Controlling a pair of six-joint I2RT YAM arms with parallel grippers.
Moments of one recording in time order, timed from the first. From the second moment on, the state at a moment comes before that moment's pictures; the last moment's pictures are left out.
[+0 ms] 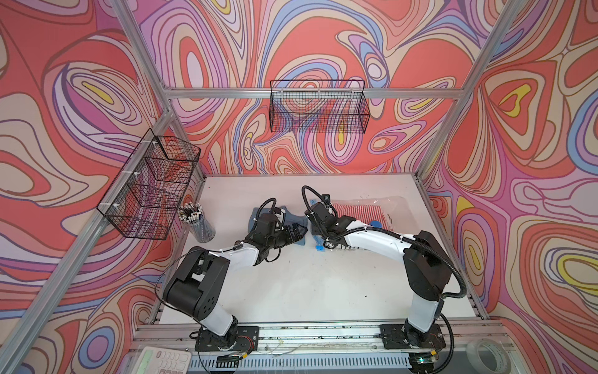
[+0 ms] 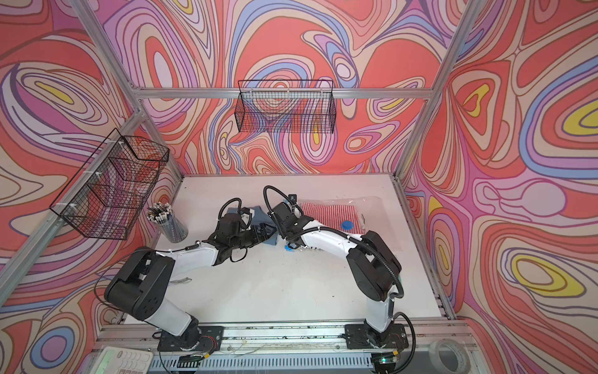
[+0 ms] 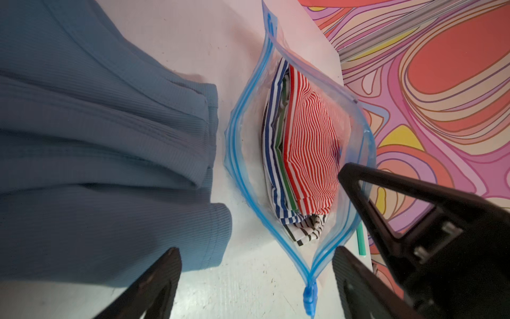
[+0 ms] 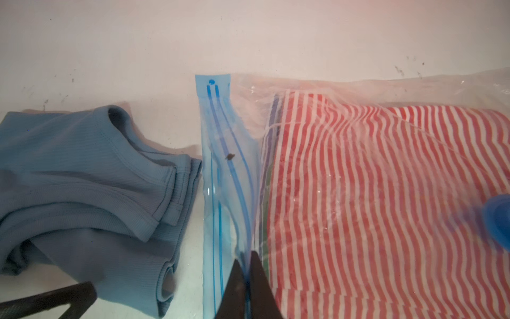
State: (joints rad) left arm -0.43 1.61 0.70 0.36 0.44 -0.83; right arm 0.79 1.85 1.34 -0.42 0.49 0.61
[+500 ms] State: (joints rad) left arm -0.48 1.80 0.80 0.57 0.49 -0.96; right arm 0.78 1.81 1.26 -0.33 0.43 0.64
